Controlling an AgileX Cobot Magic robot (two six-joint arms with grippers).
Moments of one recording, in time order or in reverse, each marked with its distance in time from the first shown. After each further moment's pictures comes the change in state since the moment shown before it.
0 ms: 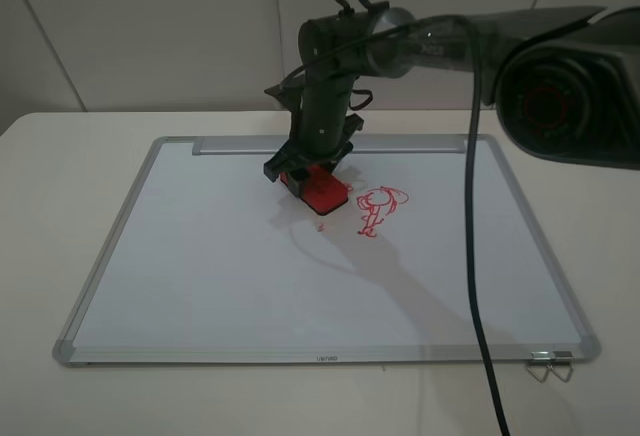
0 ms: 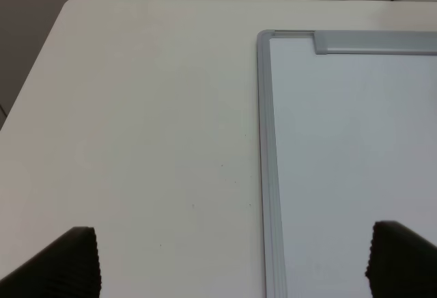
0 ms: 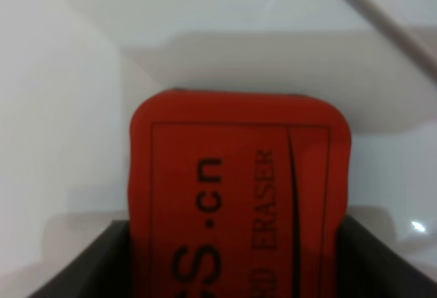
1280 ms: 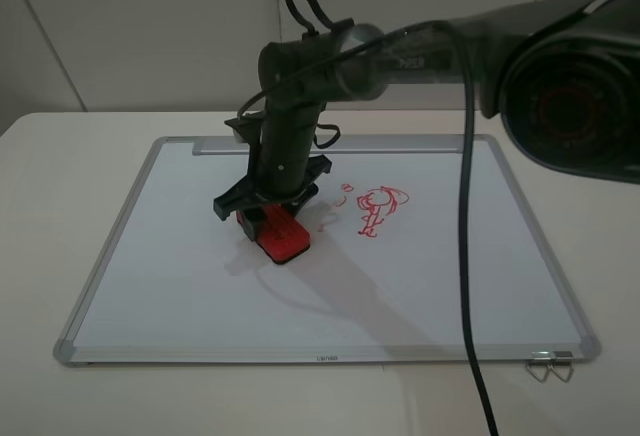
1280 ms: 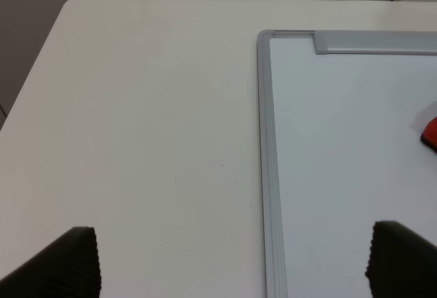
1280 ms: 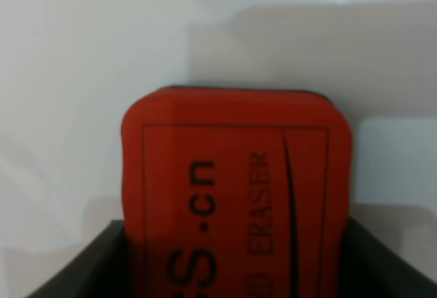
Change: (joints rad) left arm 0.000 0.000 0.000 0.000 0.000 0.000; right arm 0.118 -0.070 0.178 0.128 -0.040 0.094
